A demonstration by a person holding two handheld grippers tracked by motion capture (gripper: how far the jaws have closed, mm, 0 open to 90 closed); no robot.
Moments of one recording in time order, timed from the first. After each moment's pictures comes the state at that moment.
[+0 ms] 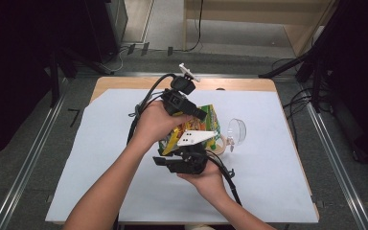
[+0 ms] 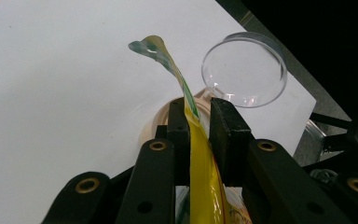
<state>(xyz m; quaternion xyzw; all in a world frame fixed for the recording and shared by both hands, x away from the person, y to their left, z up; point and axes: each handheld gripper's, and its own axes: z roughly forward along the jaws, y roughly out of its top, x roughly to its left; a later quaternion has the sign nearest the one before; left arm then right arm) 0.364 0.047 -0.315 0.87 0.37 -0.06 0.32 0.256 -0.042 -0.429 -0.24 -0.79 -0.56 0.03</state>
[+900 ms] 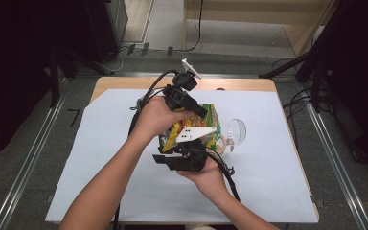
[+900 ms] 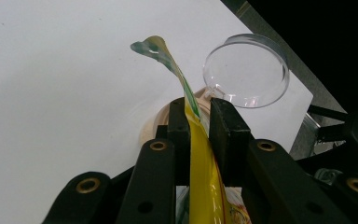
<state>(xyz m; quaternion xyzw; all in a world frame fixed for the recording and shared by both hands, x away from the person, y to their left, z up) 0.373 0.046 -0.309 0.88 0.36 -0.07 0.31 0.261 -0.040 -0.420 -0.24 -0.80 -0.54 0.03</state>
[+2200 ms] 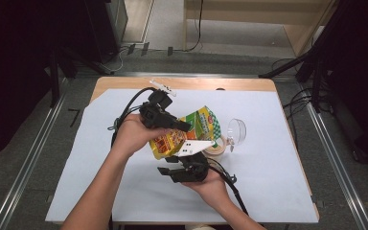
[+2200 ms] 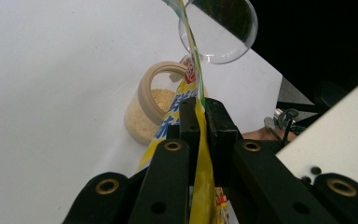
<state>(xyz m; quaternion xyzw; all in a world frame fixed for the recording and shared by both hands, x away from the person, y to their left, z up) 0.337 0.106 -0.342 0.87 0.29 -0.10 0.39 0.249 -0.045 -0.461 -0.23 -0.83 -0.51 0.00</state>
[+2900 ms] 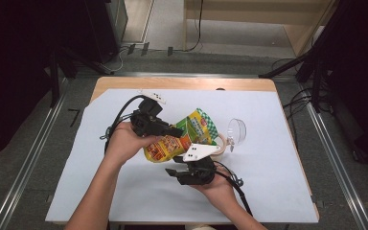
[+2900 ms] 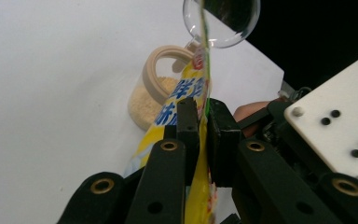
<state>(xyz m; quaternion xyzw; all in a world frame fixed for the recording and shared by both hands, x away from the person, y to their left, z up) 0.323 0.126 -0.355 0.86 0.30 -0.09 0.40 0.242 -0.061 -0.463 -0.22 -0.84 -0.49 -0.05</state>
